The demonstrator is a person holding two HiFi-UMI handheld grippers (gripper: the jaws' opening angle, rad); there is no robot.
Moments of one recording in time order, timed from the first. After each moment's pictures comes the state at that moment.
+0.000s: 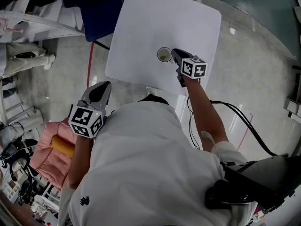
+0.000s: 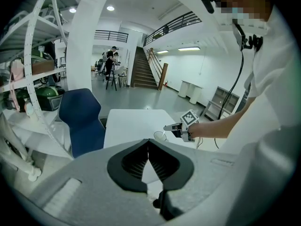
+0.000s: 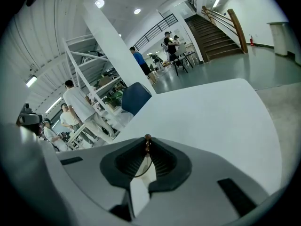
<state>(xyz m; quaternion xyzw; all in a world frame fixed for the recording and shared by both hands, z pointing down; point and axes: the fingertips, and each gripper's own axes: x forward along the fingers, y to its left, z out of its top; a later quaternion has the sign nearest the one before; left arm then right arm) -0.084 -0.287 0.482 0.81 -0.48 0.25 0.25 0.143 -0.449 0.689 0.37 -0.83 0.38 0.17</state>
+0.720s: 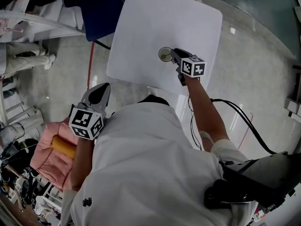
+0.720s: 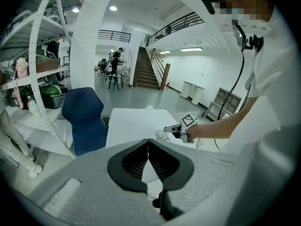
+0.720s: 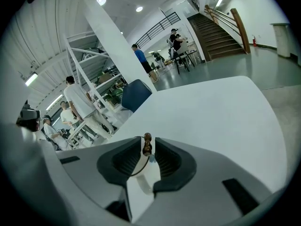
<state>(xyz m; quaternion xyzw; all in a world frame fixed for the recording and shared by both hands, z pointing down) -0.098 -0.281 0.486 0.80 -0.48 0.25 0.26 0.134 -0.449 0.710 0.36 -0.83 0.38 0.18</state>
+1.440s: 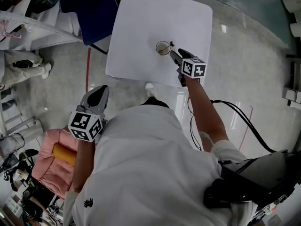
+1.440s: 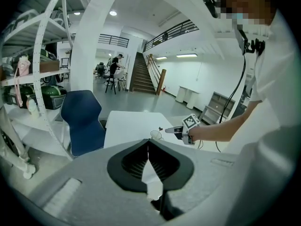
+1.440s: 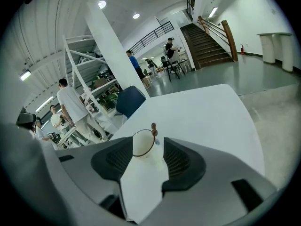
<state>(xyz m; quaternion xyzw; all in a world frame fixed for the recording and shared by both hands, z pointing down) -0.117 -0.229 0.471 0.82 -0.47 0.22 0.24 0.154 -0.399 0.679 0.43 -0.81 0.36 0.17</state>
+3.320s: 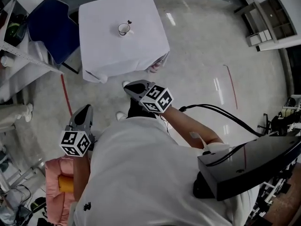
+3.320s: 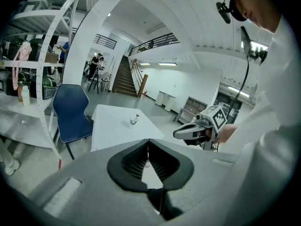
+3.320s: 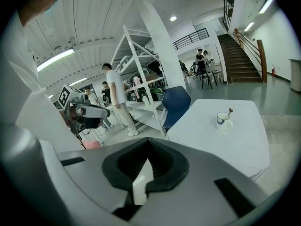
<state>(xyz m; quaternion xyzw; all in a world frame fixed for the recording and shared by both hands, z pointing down) -0.195 0.001 0.472 0.88 -0.36 0.16 0.24 -0.045 -0.011 0.520 0.32 -0.90 0.24 0.19</state>
